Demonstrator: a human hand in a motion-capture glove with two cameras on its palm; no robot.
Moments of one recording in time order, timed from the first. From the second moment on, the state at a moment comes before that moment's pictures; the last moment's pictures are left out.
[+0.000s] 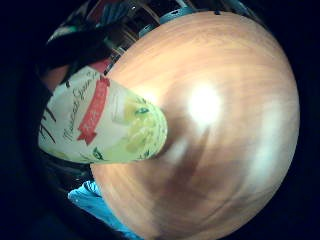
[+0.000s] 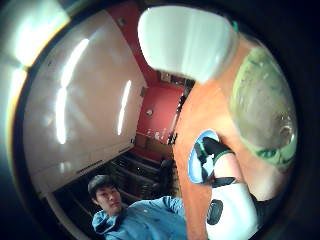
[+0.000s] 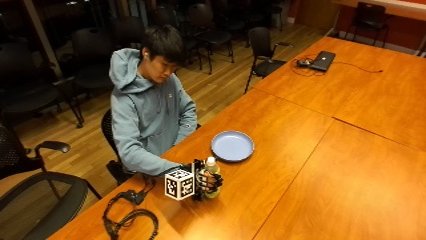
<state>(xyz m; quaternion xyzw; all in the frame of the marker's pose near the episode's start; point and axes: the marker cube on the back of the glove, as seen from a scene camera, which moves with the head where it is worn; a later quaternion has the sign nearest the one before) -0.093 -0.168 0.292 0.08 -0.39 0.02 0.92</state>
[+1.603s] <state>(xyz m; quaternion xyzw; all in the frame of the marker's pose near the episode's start) -0.408 -0.185 0.327 -0.20 0.46 -0.21 0.84</state>
